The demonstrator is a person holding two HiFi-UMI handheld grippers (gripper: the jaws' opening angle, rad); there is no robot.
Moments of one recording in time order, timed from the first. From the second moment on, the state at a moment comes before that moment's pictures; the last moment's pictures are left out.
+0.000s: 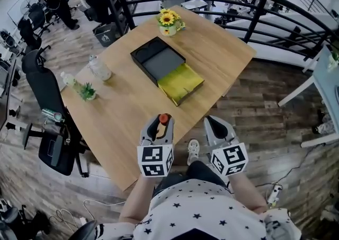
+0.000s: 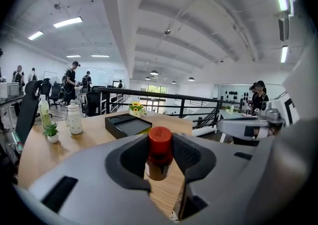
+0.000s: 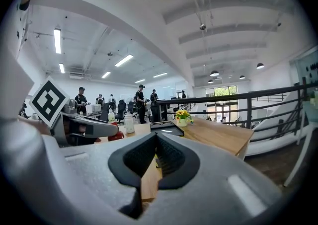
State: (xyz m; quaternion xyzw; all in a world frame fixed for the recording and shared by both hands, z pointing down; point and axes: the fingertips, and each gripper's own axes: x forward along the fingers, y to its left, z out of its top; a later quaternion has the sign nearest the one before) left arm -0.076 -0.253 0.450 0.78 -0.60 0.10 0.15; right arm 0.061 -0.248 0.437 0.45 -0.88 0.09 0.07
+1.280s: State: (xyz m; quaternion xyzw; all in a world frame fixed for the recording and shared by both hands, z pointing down) left arm -0.075 -0.122 0.414 0.78 -0.61 0.07 0.13; right arm 0.070 -0.135 0.409 0.45 -0.89 0.06 0.04
